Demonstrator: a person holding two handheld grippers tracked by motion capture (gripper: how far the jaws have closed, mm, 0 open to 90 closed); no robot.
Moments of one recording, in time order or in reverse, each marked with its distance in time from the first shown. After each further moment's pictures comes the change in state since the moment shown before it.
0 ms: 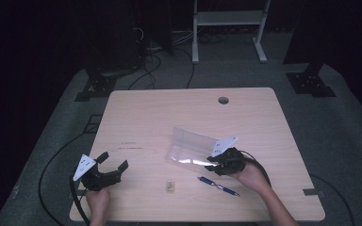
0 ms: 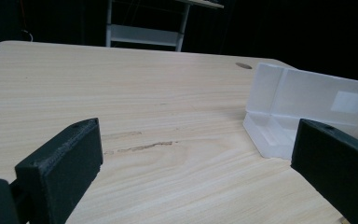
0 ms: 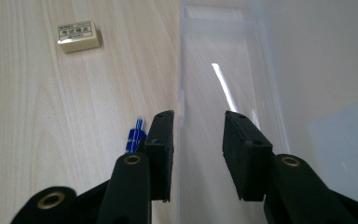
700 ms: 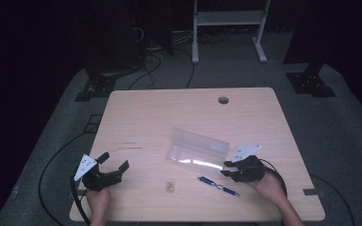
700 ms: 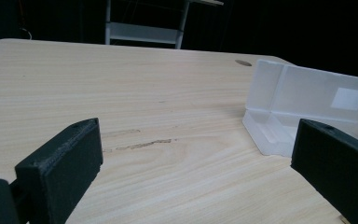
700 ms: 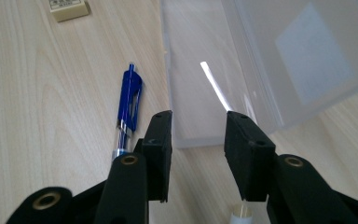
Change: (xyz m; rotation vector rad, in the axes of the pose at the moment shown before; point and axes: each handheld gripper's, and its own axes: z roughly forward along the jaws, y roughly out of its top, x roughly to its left) left arm -0.001 -0.001 0.001 0.011 0.000 0.005; right arm 0.004 -0.049 -0.031 -0.026 -0.055 0.107
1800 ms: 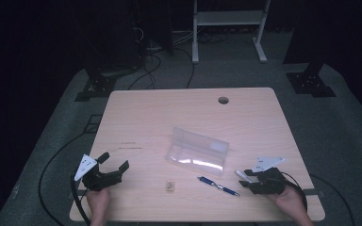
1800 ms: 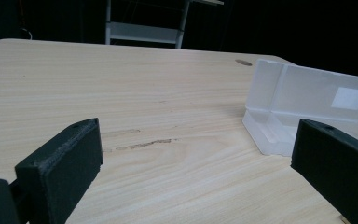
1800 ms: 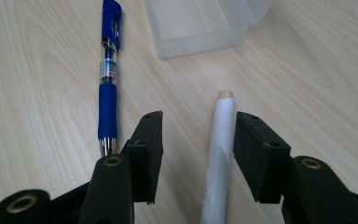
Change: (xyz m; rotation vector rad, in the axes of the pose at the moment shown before) left arm -0.001 0.000 0.000 0.003 0.001 0.001; right arm 0.003 -0.058 -0.031 0.027 -0.072 0.099
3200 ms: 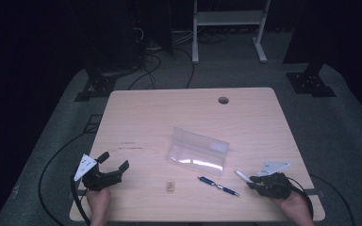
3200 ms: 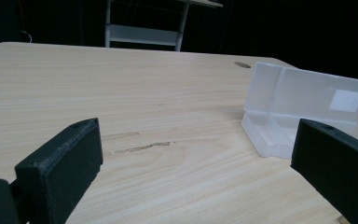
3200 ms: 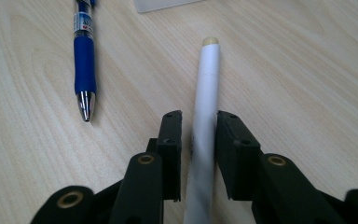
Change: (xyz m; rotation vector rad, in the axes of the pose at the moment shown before) left arm -0.001 0.001 -0.001 -0.011 -0.003 0.003; right arm -0.002 -0.023 -0.002 0.045 -0.041 0.051
